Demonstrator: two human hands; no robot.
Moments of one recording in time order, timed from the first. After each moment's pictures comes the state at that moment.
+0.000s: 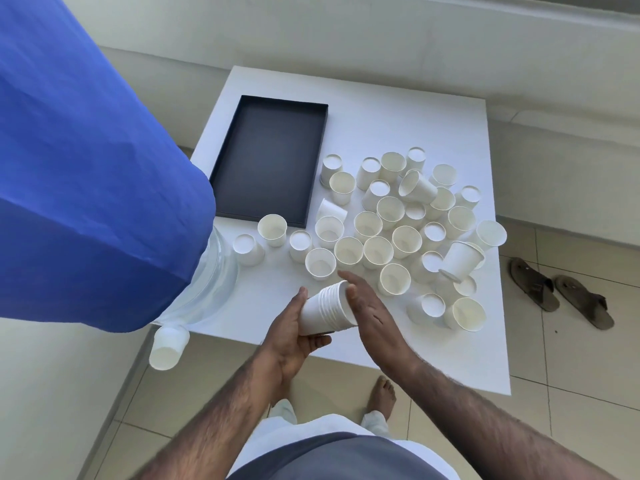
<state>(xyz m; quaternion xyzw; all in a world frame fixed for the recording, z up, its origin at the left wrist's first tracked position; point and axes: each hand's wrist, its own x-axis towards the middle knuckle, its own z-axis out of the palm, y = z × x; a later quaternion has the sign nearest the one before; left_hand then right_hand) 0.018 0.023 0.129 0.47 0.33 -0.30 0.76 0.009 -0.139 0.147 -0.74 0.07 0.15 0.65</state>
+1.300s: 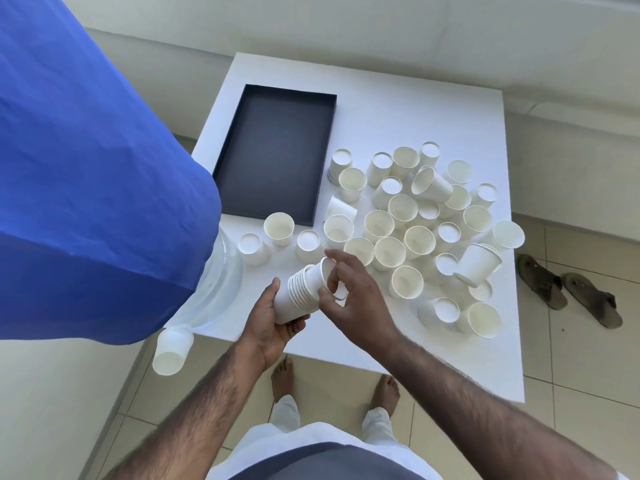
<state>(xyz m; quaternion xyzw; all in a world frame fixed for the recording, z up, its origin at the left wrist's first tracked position) 0.055 0.071 0.101 0.46 0.39 -0.25 0.76 0.058 -0.105 0.133 -0.86 -0.08 0.01 0.50</state>
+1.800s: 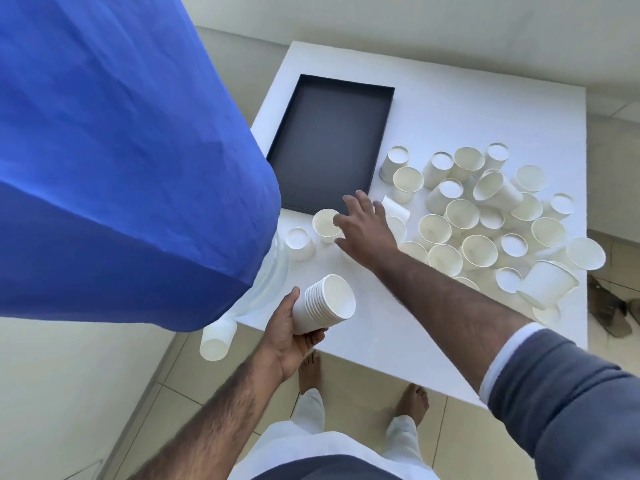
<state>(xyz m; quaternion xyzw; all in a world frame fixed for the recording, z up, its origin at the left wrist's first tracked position) 0.040 0.114 0.102 0.44 0.45 -0.23 0.74 0.208 -0.039 0.075 -0.97 -0.21 0.08 0.06</state>
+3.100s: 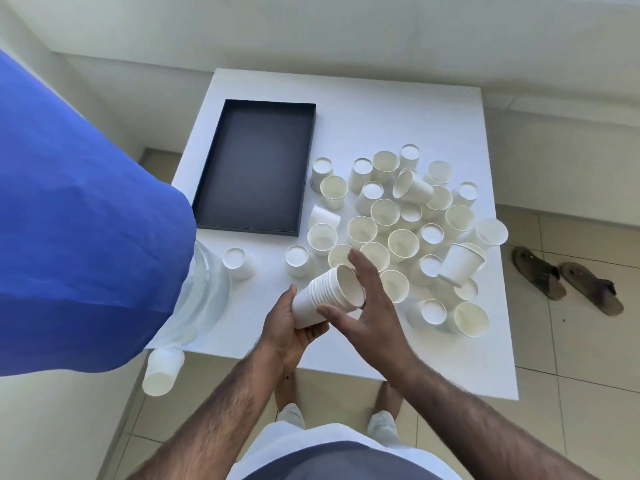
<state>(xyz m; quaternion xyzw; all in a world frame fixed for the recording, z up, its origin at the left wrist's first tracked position) 0.063 0.012 0.111 0.44 0.38 -0.26 0.77 0.038 -0.145 0.152 -0.79 0.05 0.07 0.60</state>
